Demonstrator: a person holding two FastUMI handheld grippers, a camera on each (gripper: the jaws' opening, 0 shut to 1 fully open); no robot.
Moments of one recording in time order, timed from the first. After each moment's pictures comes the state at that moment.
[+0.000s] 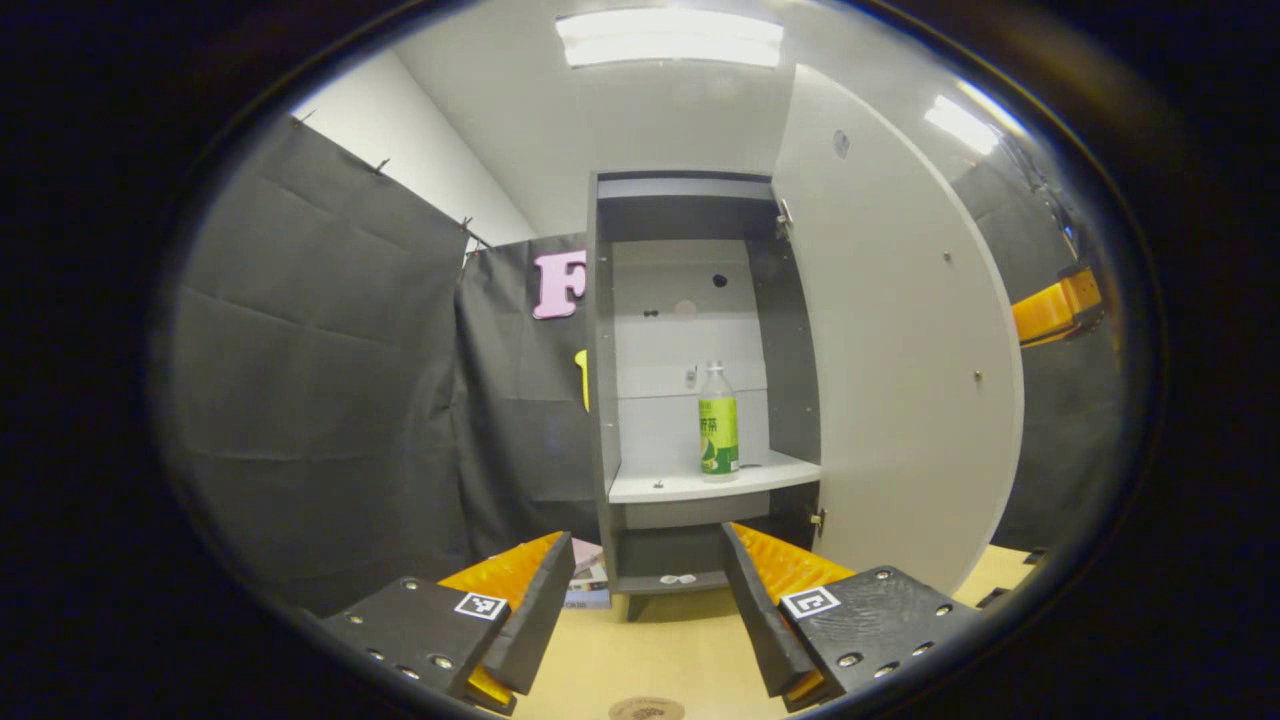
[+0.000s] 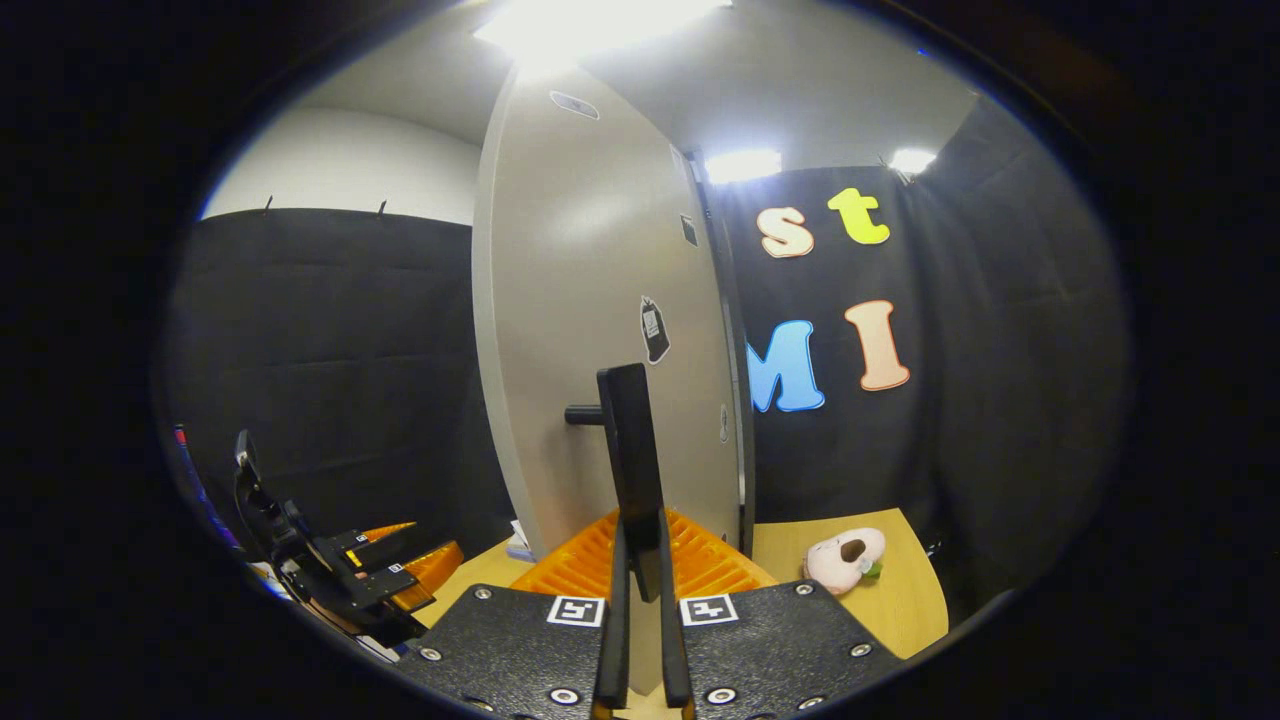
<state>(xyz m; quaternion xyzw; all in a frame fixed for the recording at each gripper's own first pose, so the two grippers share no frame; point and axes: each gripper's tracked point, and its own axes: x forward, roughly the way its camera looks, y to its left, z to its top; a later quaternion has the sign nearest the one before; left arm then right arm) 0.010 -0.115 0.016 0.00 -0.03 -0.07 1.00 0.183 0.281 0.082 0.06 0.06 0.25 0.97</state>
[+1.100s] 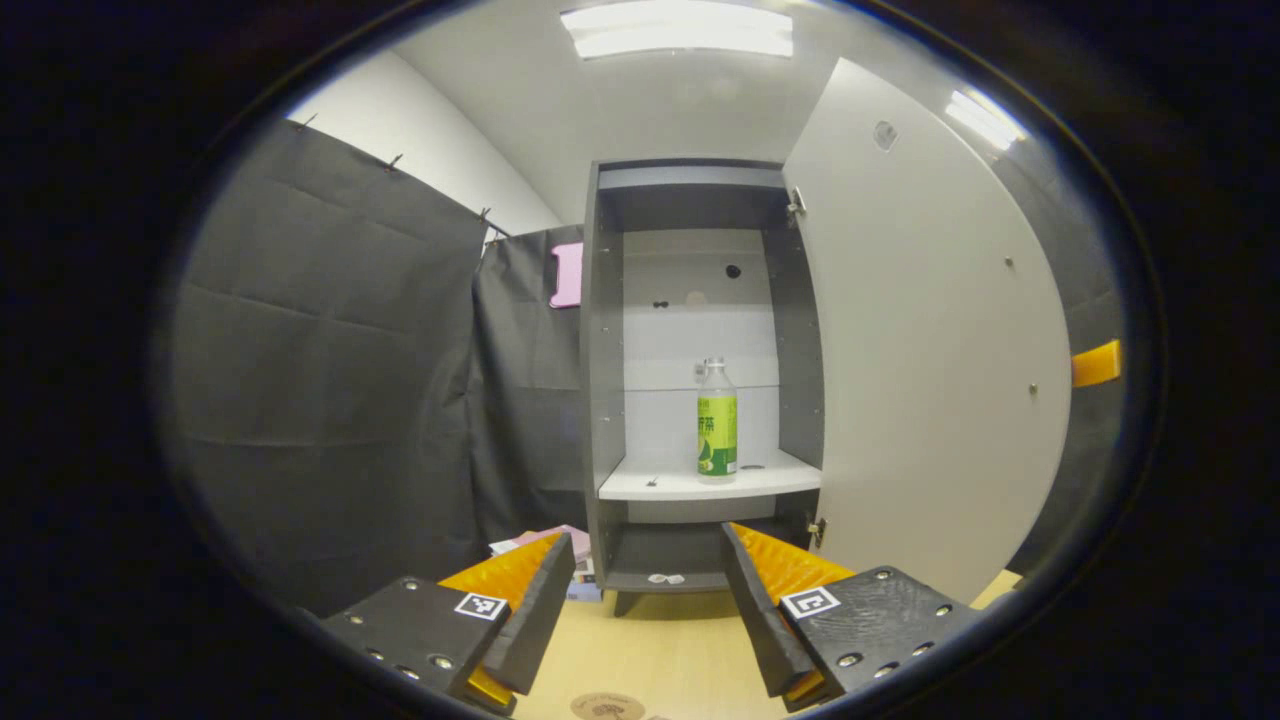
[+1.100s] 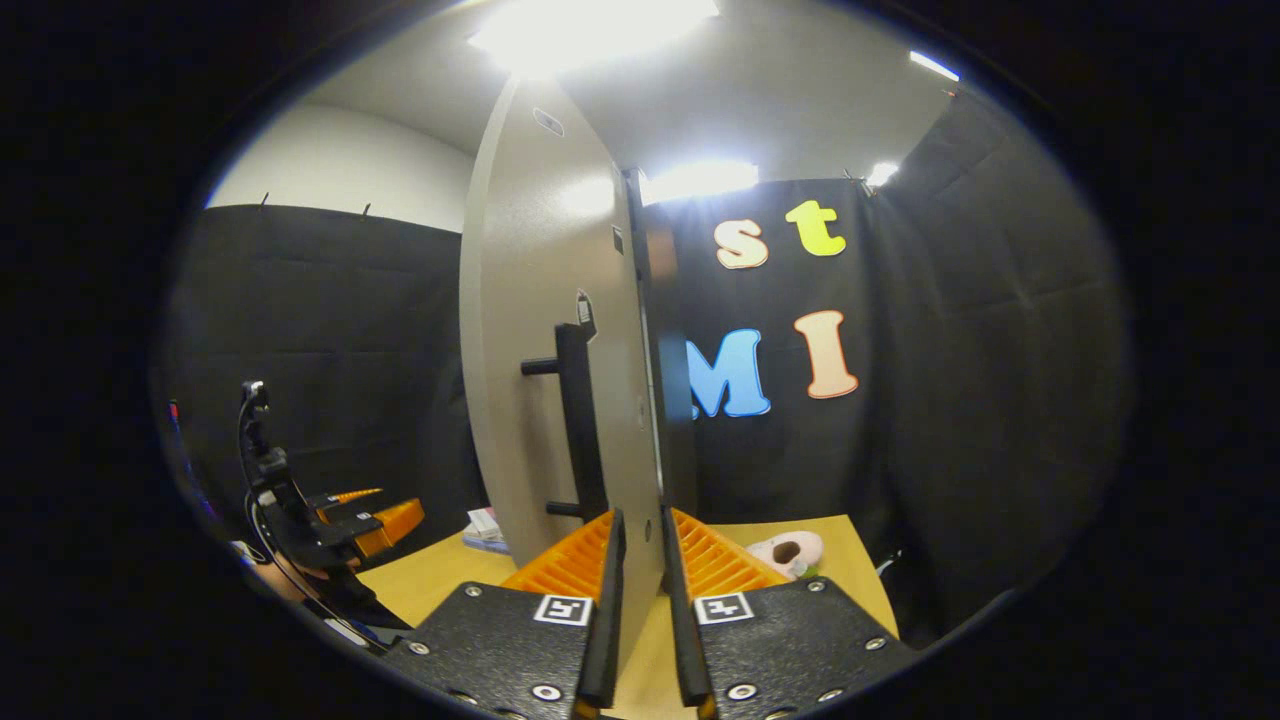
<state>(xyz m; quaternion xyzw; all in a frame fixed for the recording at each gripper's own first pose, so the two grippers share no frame) 0.027 -0.153 0.032 -0.01 -0.01 -0.02 1.00 0.164 0.194 0.048 0.04 0.04 0.18 0.98</state>
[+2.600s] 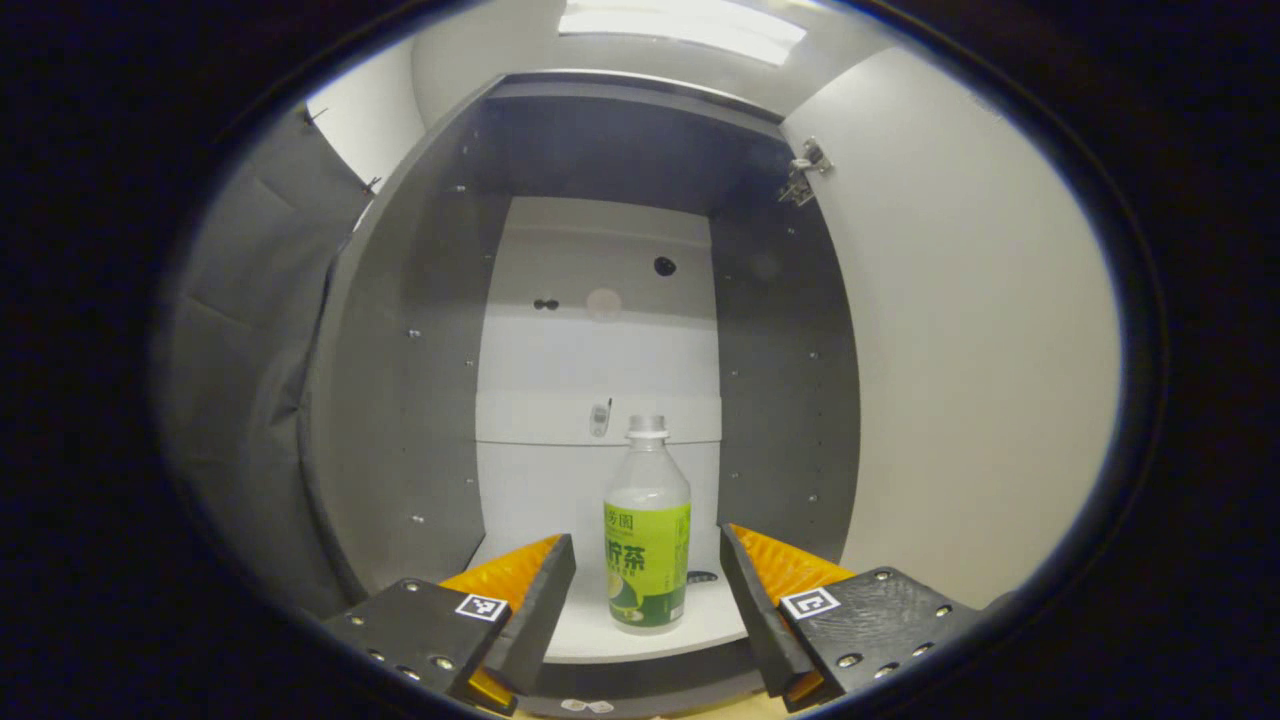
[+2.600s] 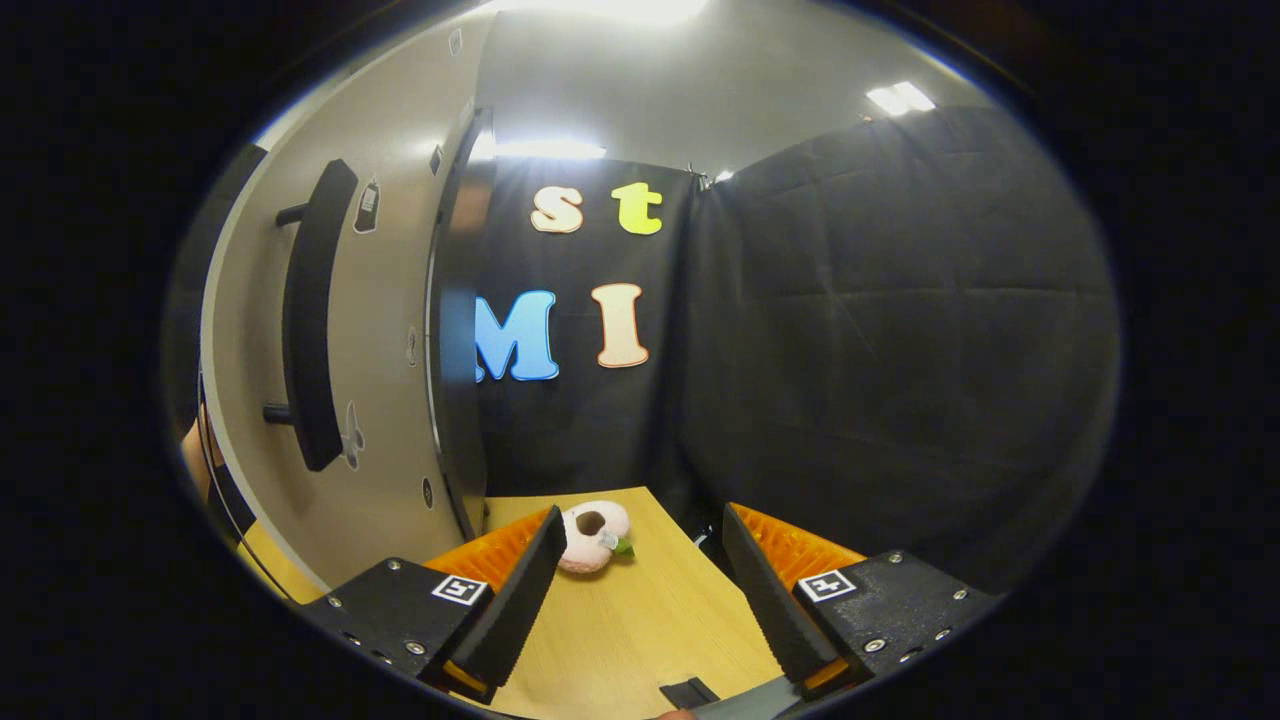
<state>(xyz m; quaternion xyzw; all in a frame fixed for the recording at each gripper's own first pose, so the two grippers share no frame) 0.330 -0.259 0.071 -0.05 -0.04 -0.20 0.98 0.204 0.112 -0.024 0.00 0.09 -0.13 0.99</state>
